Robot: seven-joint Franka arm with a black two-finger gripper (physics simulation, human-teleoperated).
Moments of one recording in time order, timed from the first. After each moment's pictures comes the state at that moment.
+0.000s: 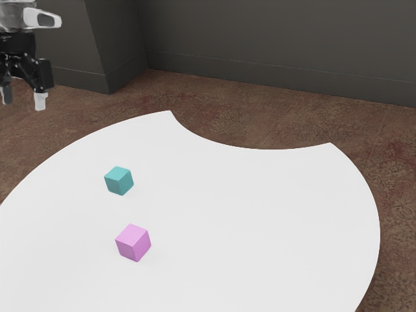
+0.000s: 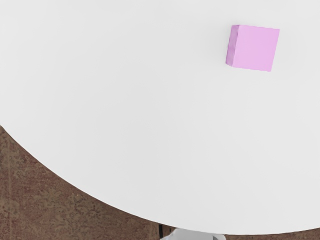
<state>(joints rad) -0.25 -0.14 0.46 -1.48 0.12 1.01 0.09</state>
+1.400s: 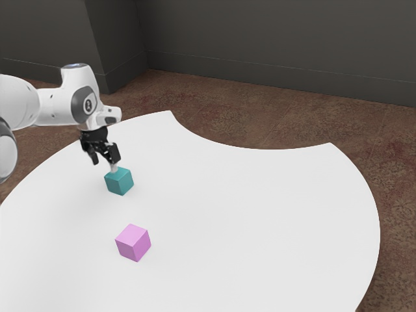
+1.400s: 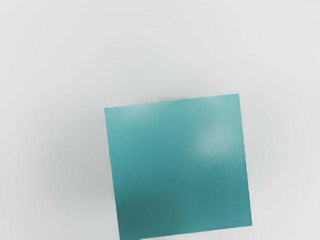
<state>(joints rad) 0.18 0.52 0.18 -1.60 -0.10 2.07 0.51</state>
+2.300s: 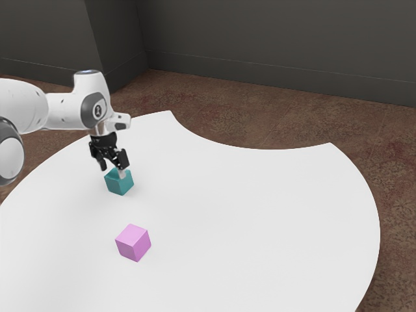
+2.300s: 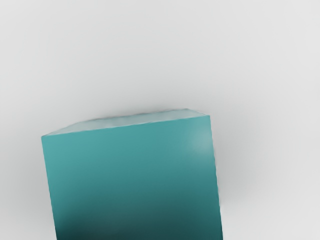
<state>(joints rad) 0.23 0.58 0.09 -1.55 -0.06 2.04 0.45</state>
